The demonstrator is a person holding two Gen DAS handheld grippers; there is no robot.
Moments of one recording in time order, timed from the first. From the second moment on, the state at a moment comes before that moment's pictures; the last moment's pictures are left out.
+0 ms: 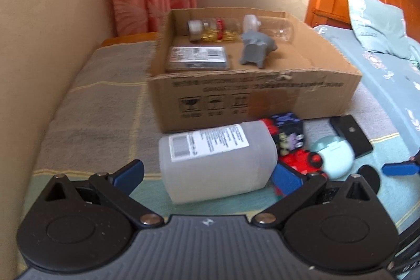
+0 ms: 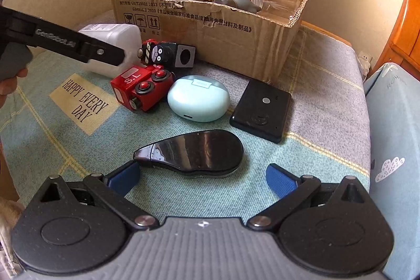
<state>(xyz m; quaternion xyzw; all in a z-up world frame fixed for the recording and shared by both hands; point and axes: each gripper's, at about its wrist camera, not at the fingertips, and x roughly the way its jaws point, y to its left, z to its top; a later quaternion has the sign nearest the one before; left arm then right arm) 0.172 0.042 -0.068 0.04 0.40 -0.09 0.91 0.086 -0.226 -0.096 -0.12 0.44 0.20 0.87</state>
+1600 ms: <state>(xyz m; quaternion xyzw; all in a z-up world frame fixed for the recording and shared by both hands) 0.169 0.057 -0.084 0.03 0.35 -0.12 0.93 0.093 -0.206 -0.098 -0.15 0.42 0.27 0.86</state>
